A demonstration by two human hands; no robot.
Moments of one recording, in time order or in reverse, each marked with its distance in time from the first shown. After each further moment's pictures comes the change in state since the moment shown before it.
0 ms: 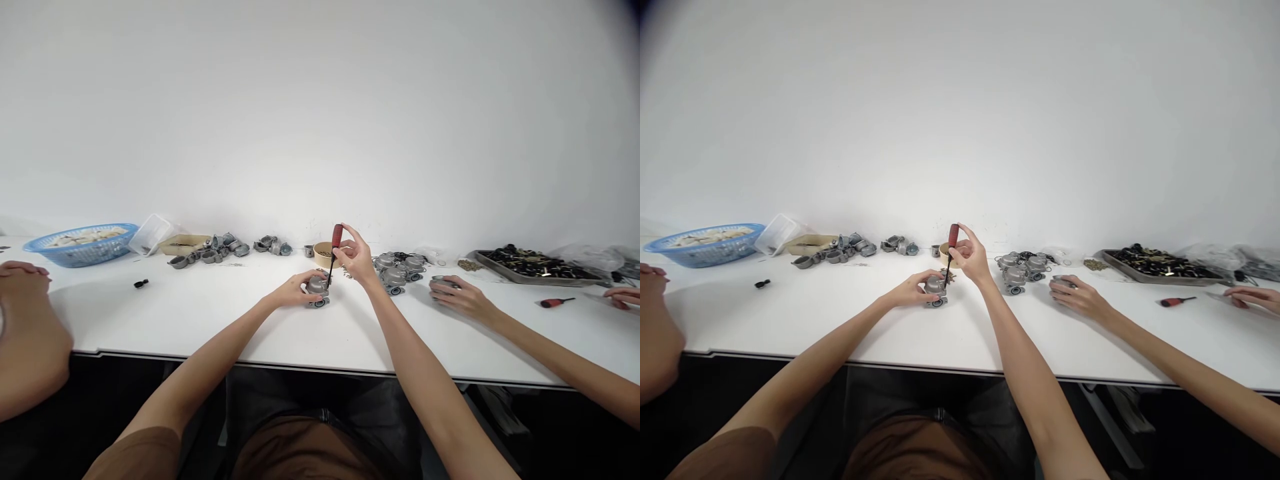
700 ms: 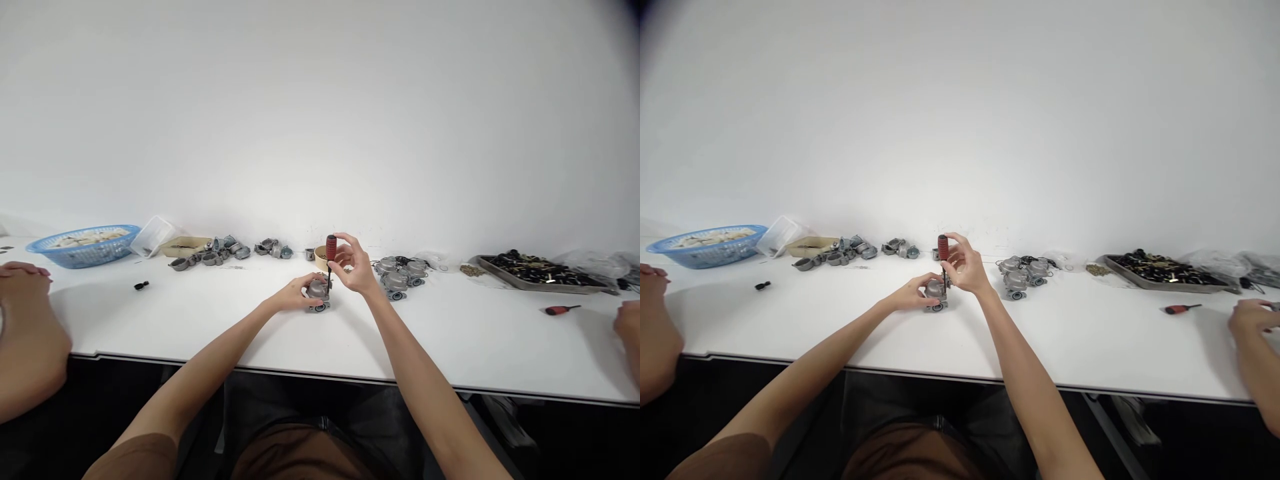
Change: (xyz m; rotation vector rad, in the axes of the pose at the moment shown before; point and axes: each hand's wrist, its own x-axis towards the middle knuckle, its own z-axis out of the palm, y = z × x) left_hand 0.002 0.003 0.002 -0.036 0.008 -0.026; right_hand -0.015 -0.036 0.004 -0.154 -0.108 -0.238
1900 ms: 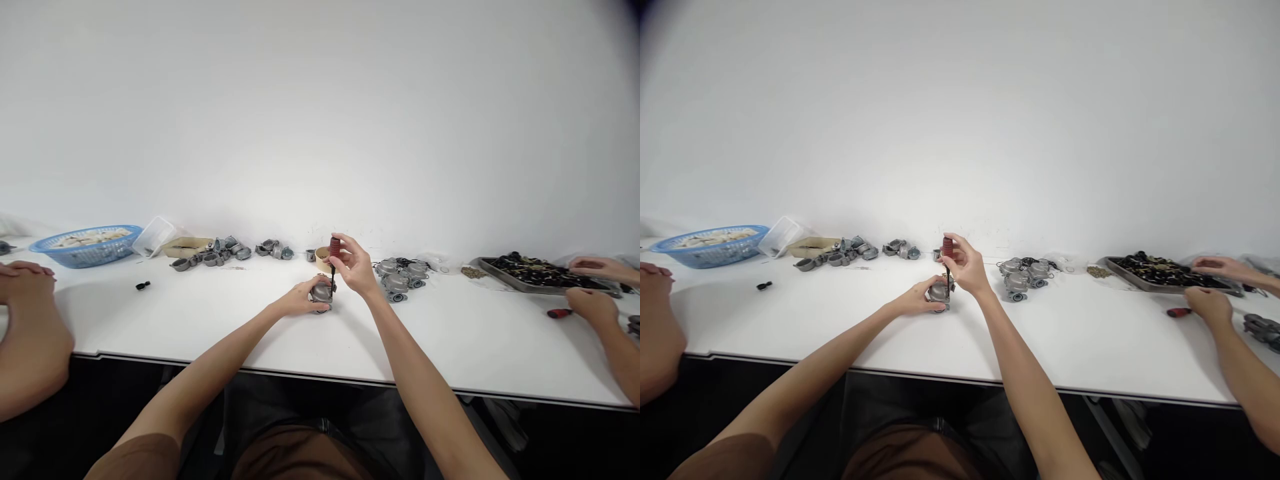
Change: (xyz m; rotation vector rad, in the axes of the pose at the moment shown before) left_hand 0.002 0.004 0.012 0.082 0.001 -0.059; right_hand 0.004 -0.001 0.006 0.194 0.030 0.098
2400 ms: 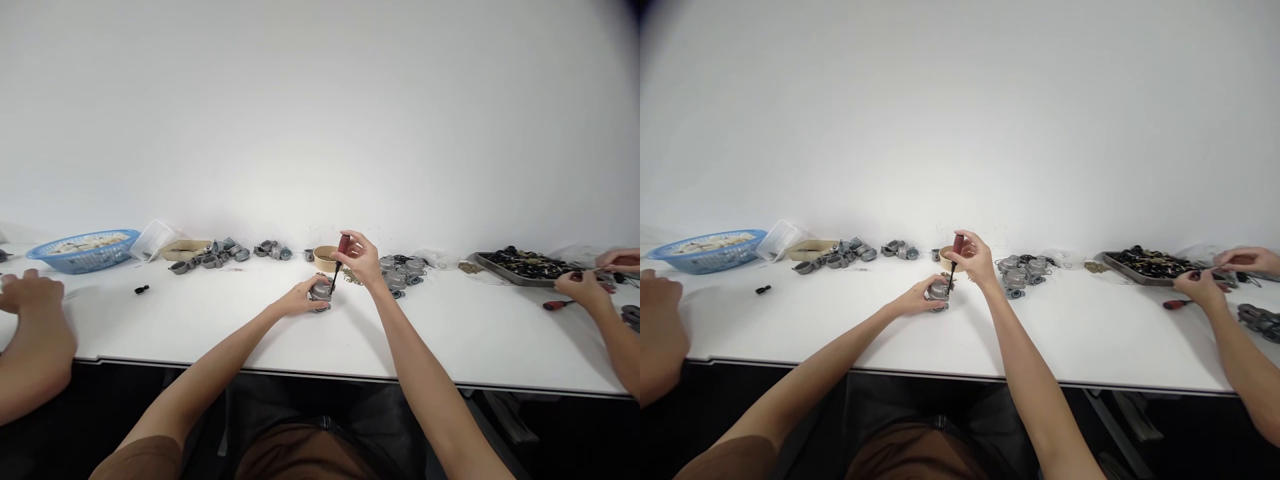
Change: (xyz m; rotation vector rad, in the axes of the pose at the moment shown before) left_hand 0.000 -0.010 0.000 -0.036 0.018 0.044; right_hand 0.009 0.016 -0.018 -0.037 0.170 0.072
